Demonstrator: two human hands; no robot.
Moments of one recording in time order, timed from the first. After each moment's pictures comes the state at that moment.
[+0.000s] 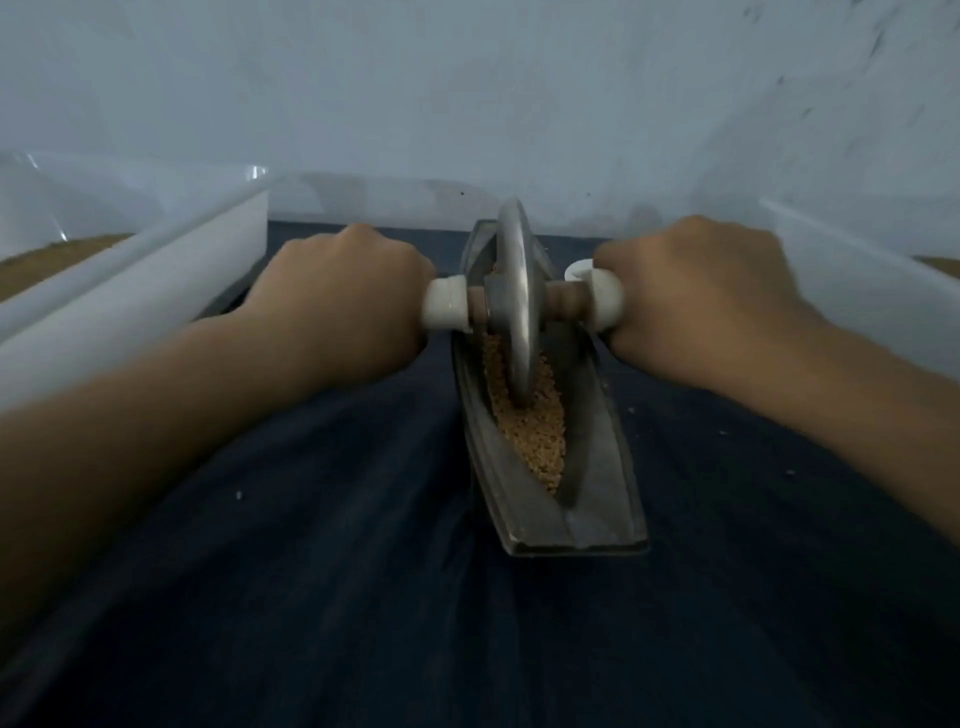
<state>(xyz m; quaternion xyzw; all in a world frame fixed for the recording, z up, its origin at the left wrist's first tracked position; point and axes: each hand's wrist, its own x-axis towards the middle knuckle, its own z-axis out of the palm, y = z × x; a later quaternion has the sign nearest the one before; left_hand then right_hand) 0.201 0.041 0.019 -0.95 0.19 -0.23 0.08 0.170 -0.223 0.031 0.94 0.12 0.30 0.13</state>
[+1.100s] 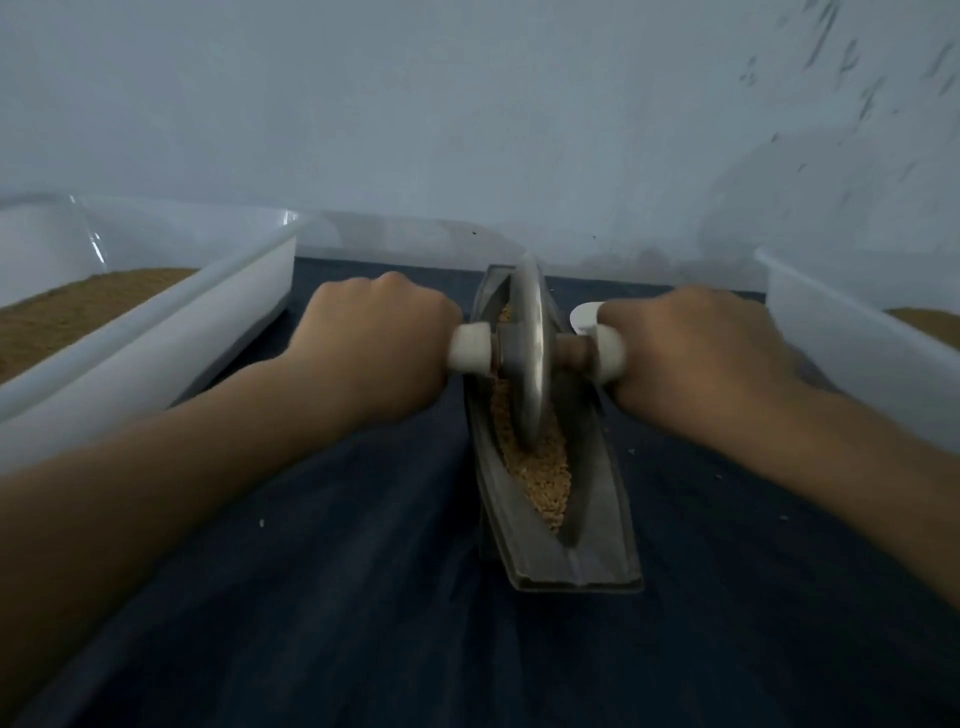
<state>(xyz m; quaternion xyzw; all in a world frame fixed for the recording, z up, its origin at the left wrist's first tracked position) 0.187 0.027 0.020 -0.94 0.17 -0.28 0.11 0.163 -0.223 0.026 0.94 0.11 0.31 0.13</state>
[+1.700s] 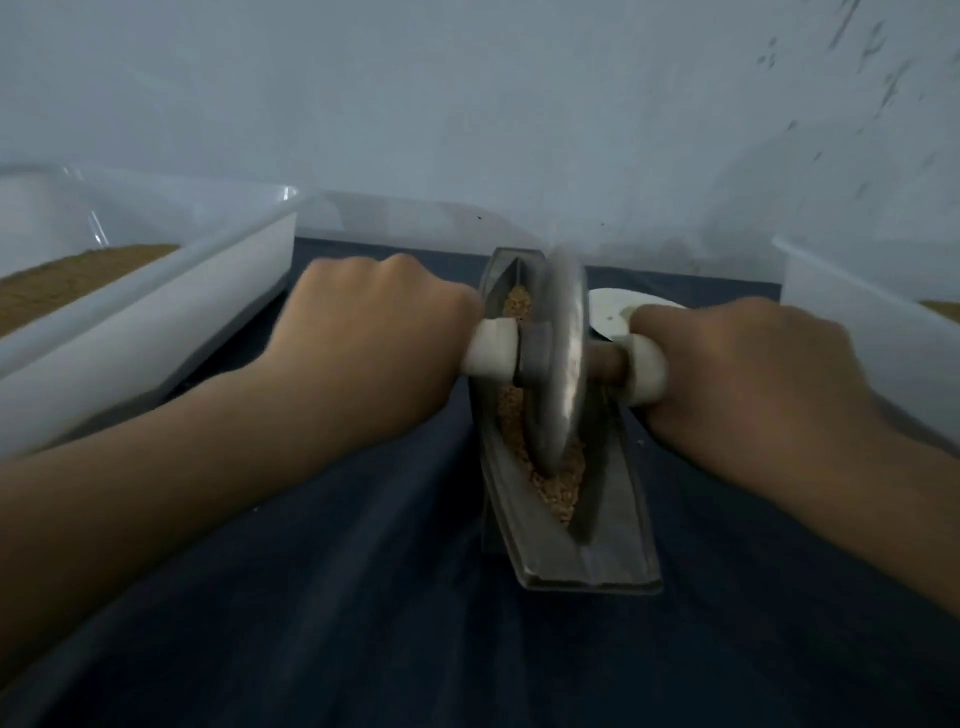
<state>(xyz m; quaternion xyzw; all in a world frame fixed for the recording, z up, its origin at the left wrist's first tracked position) 0.167 0.030 0.020 -0.90 0.21 -0.35 0.13 0.137 -0.232 0.014 0.92 0.13 0.35 0.09</state>
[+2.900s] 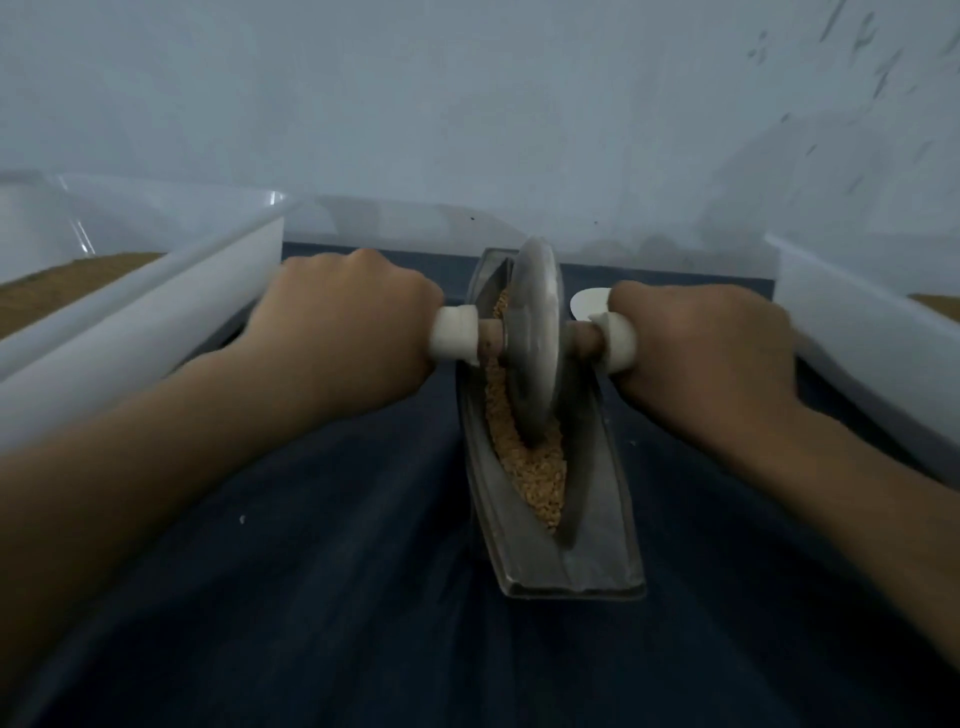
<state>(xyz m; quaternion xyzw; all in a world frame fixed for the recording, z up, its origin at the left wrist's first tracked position) 0.191 0.041 0.026 -0.92 0.19 -0.31 0.14 0.177 -0.233 0.007 0.90 0.14 0.40 0.09</state>
